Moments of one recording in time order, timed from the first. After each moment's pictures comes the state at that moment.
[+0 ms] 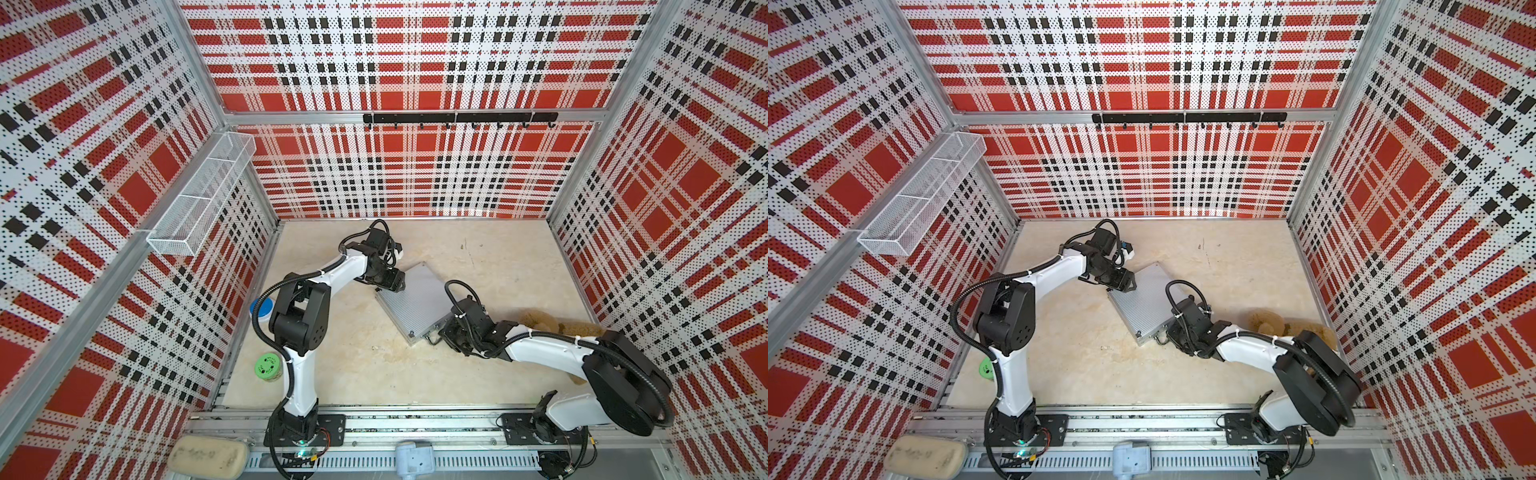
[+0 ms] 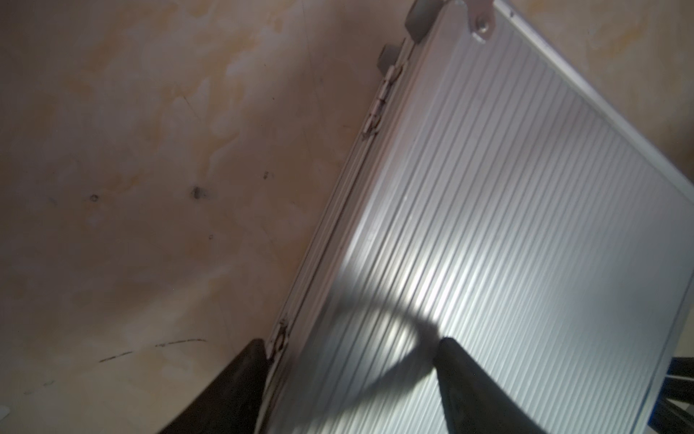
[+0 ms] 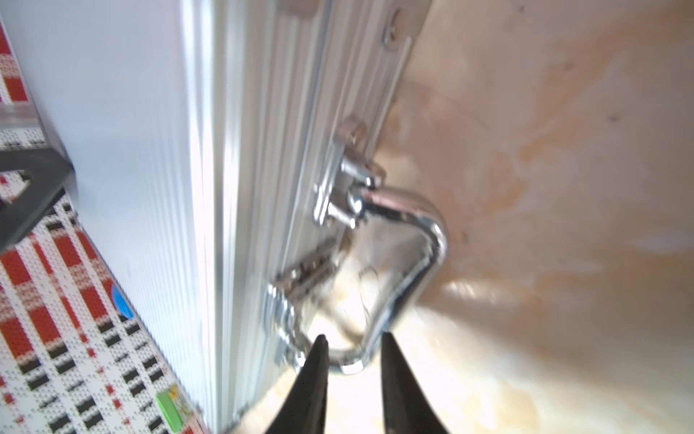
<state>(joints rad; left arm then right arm) -0.41 2.00 1.52 -0.72 0.30 0.05 0.75 1.39 0.63 -0.17 -0.04 1.35</state>
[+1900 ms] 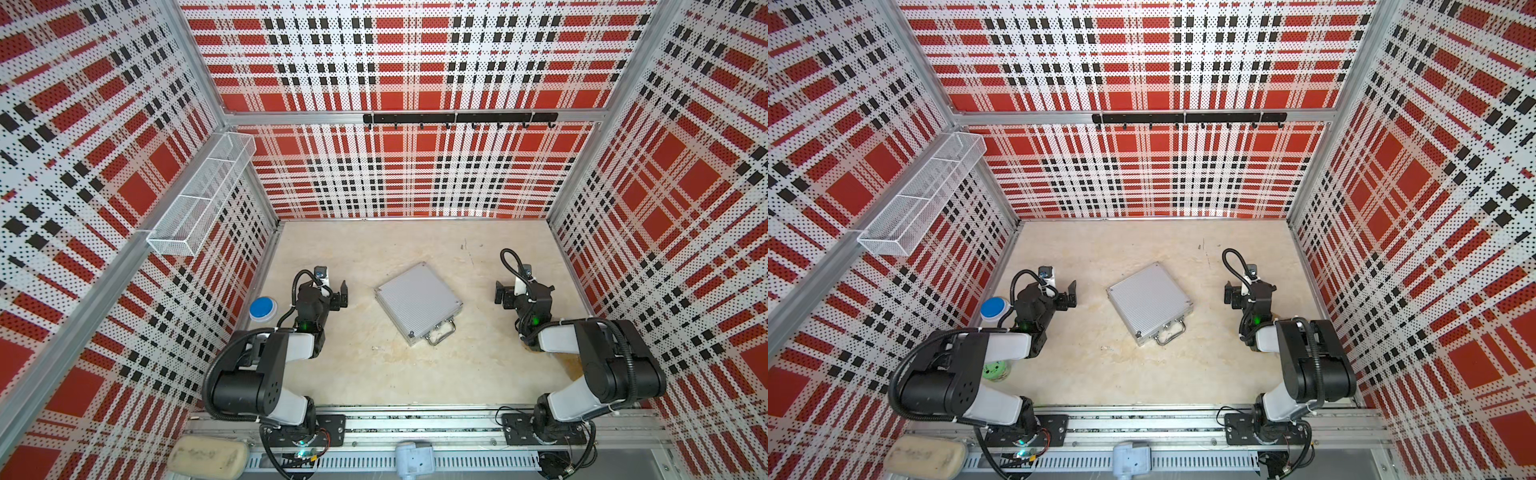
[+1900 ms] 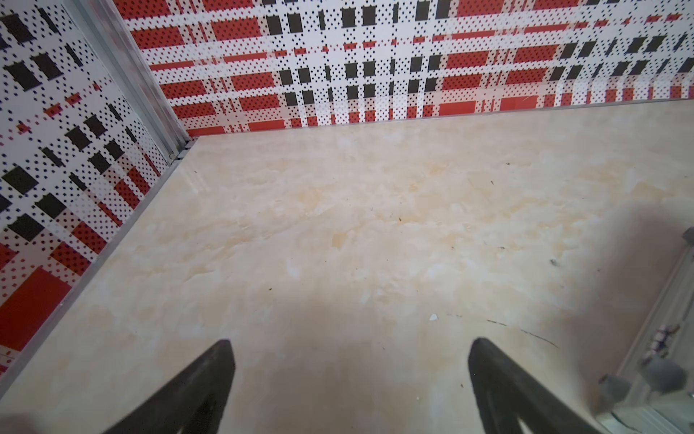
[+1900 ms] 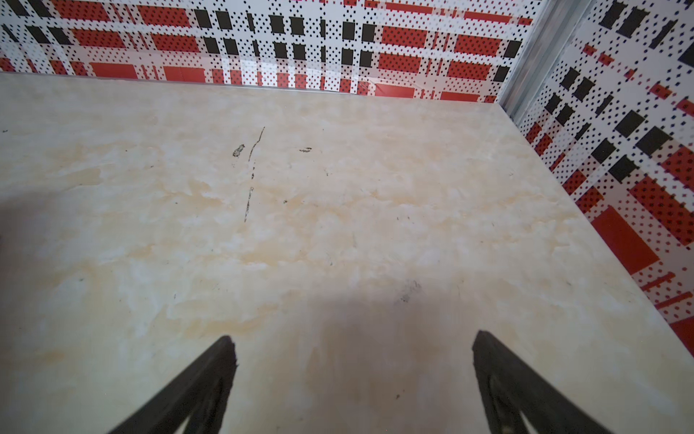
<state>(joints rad) -0.08 1.55 0.36 0.89 -0.07 0.06 0.05 1.57 0.38 0.83 0.08 -0.06</state>
